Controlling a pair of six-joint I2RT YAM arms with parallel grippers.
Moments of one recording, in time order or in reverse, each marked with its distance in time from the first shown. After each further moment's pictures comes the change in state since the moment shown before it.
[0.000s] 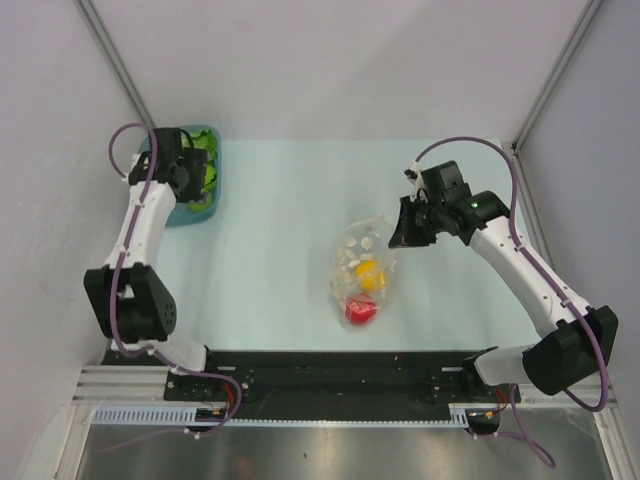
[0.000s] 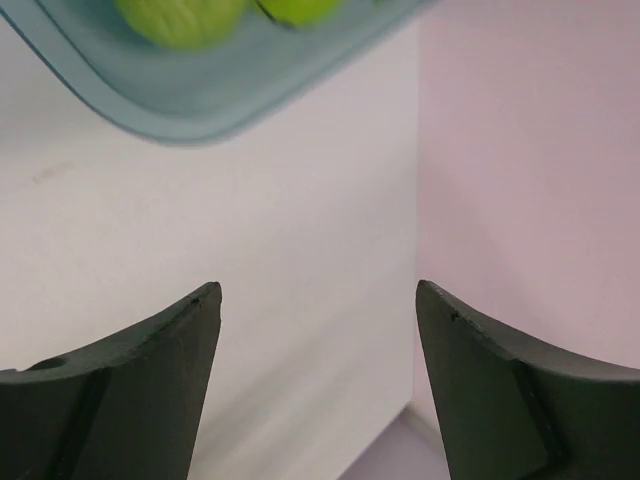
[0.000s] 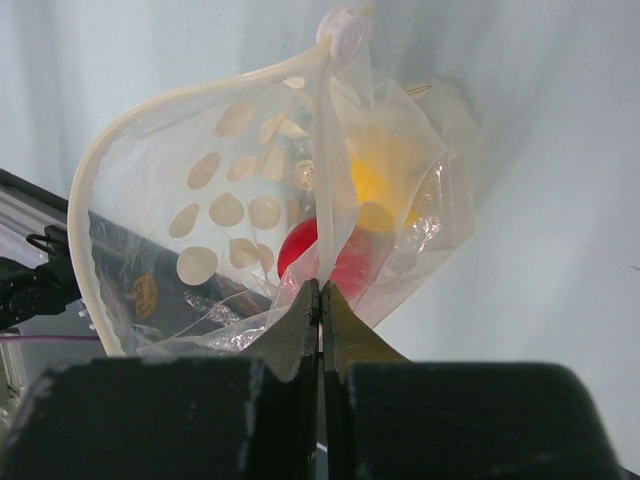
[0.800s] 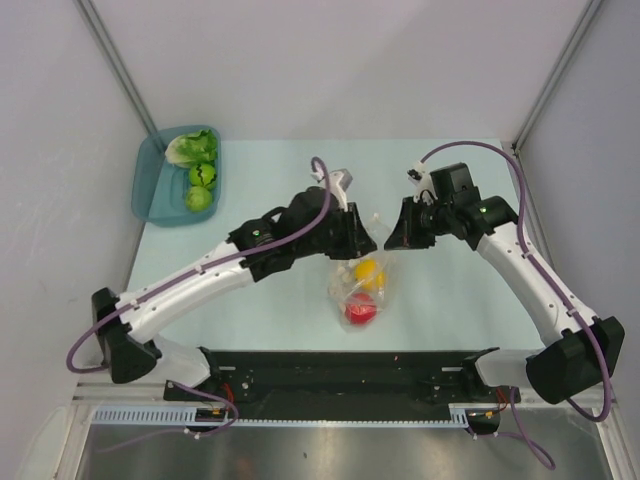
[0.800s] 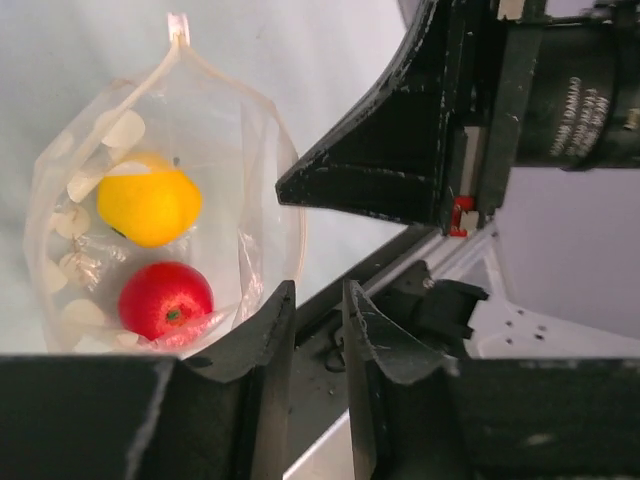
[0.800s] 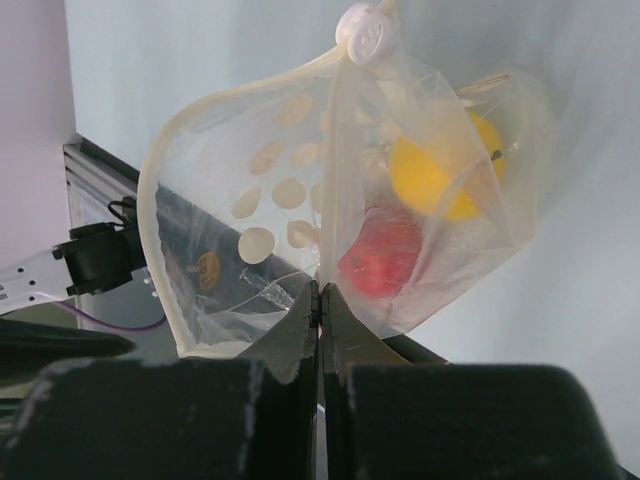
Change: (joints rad) left arm -1.064 -0.309 -0.182 0.221 0.143 0.599; right arm -0.032 -0.049 -0.041 0.039 -0.174 0.027
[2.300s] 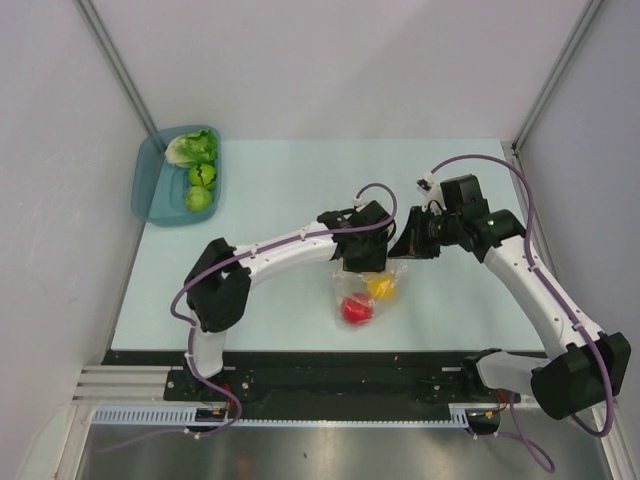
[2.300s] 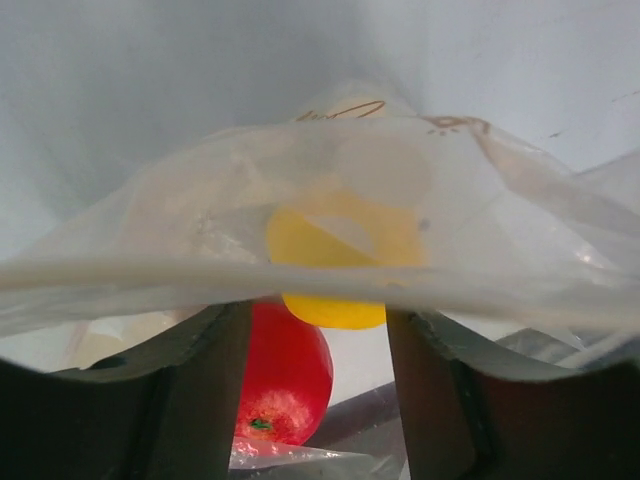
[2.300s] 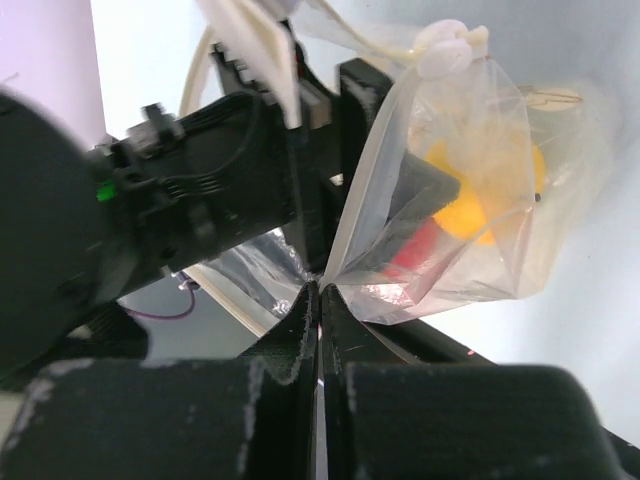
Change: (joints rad) left arm 0.005 0.587 0.241 -0.221 -0.089 0.018; right arm -0.045 -0.082 -0.119 0.041 -0.074 0.061
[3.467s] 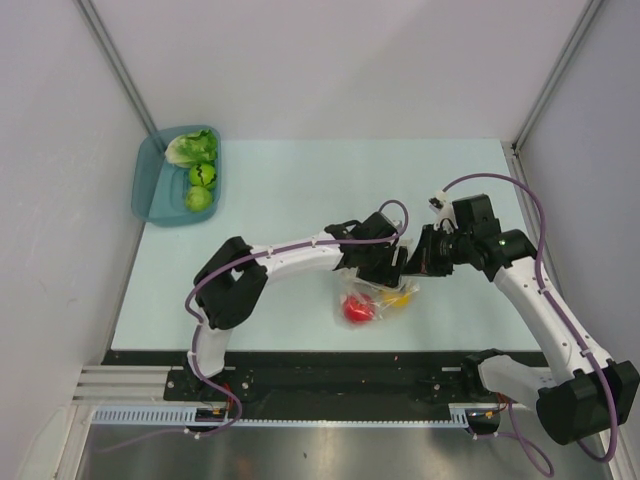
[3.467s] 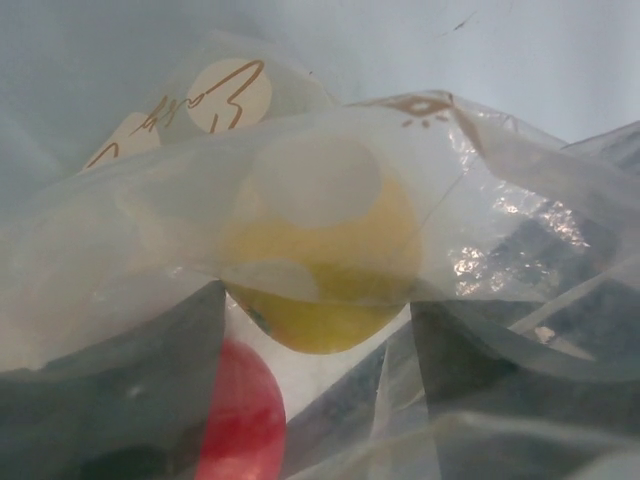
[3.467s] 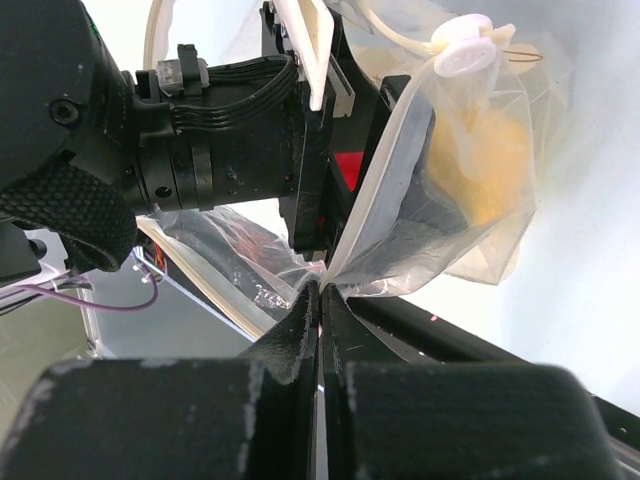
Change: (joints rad) left arm -0.014 0.066 -0.098 0.246 0.314 0.128; right arm -0.049 -0.132 -0.138 -0.050 0.031 -0.057
